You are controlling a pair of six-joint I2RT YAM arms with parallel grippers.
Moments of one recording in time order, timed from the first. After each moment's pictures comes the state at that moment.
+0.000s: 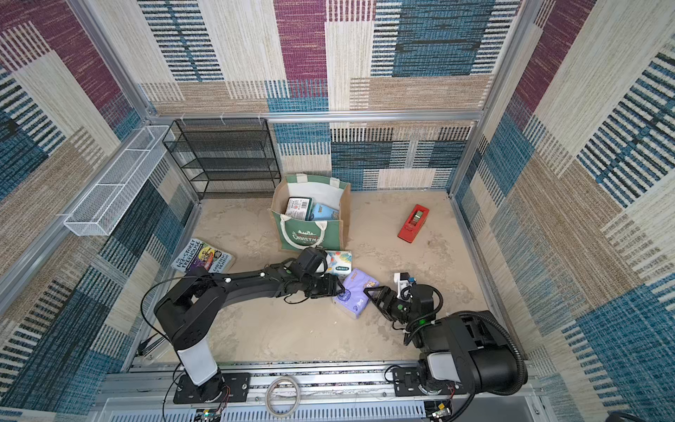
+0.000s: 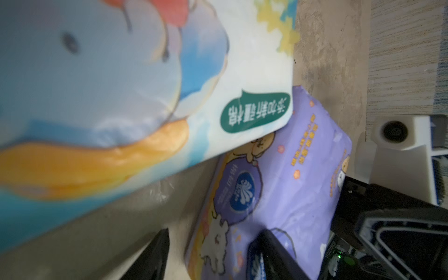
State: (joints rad) left arm -0.79 1.81 1.03 -0.15 0.32 -0.76; right arm 0.14 1.34 0.00 0.86 -0.73 1.02
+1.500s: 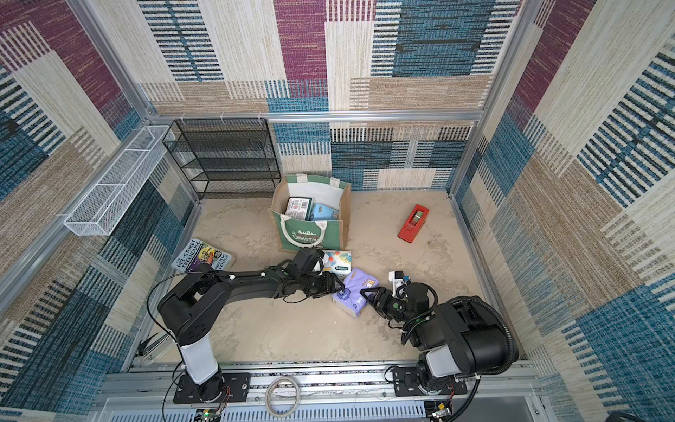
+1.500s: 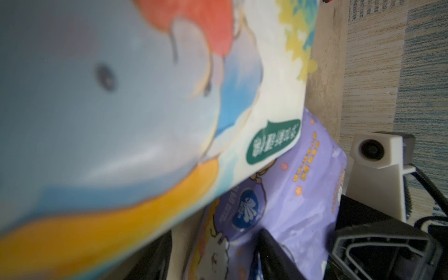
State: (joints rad) left arm -0.76 1.85 0.97 0.02 0.40 -0.83; right arm 0.20 1.45 0.03 1.00 -0.71 1.06
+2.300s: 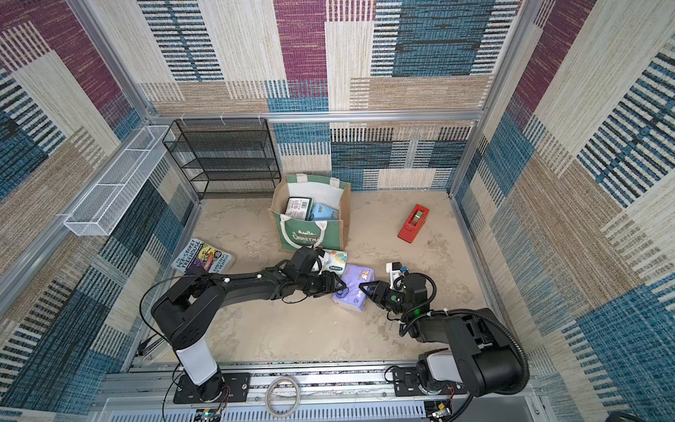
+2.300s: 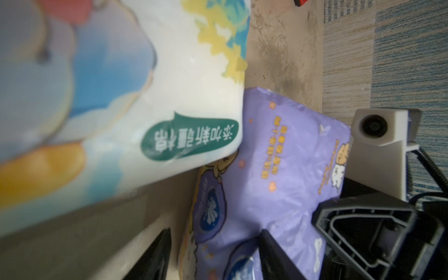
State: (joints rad) left arm -0.76 1.79 0.94 0.06 0.43 -0.84; right arm 0.22 1.32 0.13 0.76 -0.70 0.97
